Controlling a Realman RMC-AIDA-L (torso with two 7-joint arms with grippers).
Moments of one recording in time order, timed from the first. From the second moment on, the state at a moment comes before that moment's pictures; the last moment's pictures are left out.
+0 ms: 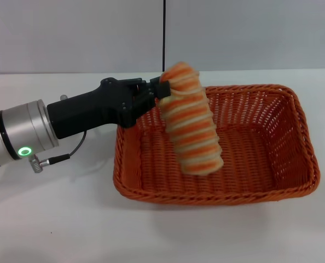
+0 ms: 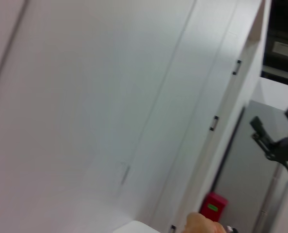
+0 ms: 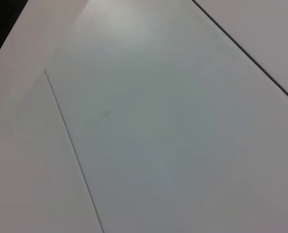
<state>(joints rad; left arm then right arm) -0.32 -2.07 1.33 0.78 1.24 1.42 -1.48 0.23 2.07 -0.41 -0.57 -1.11 -1.88 1.46</state>
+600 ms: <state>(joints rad) -0.28 -2.07 1.46 0.77 1.15 1.32 -1.26 0.23 2.06 -0.40 -0.57 -1.12 -1.87 1.46</state>
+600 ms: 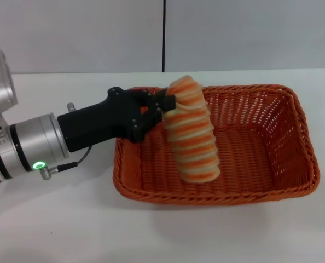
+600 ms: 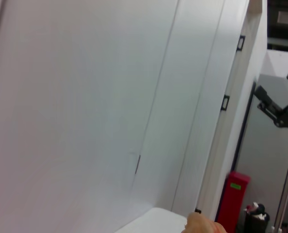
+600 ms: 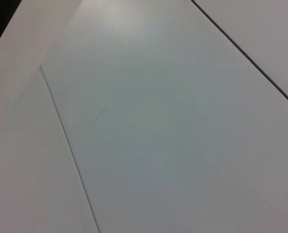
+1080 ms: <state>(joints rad) -0.28 -2.06 1.46 0.78 1.14 1.33 -1.24 0.24 2.06 -0.40 -0.57 -1.13 -1.85 1.43</state>
